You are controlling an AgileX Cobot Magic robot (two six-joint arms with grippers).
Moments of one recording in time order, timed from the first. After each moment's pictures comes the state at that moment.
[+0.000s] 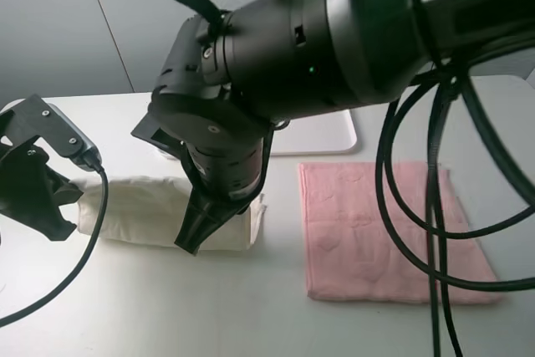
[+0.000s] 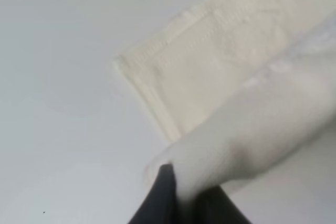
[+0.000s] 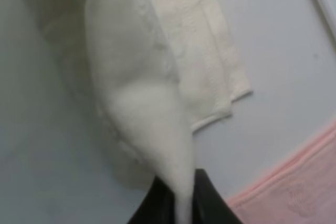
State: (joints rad) left arm -0.23 1.28 -0.45 0.05 0.24 0.45; right arm 1.13 1.92 -1.30 -0.40 0.88 0.33
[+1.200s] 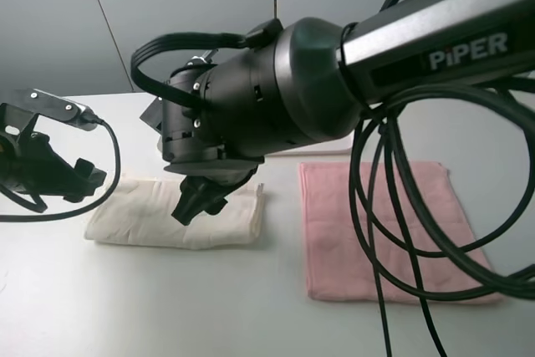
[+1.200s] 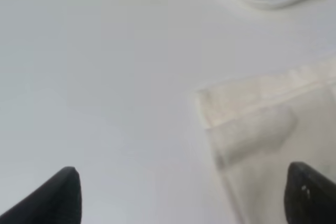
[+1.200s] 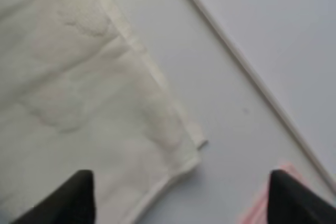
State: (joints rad) left arm -0.11 1.51 -0.45 -0.16 -0.14 0.37; right arm 1.12 2.00 -1.30 -0.77 0.79 0.76
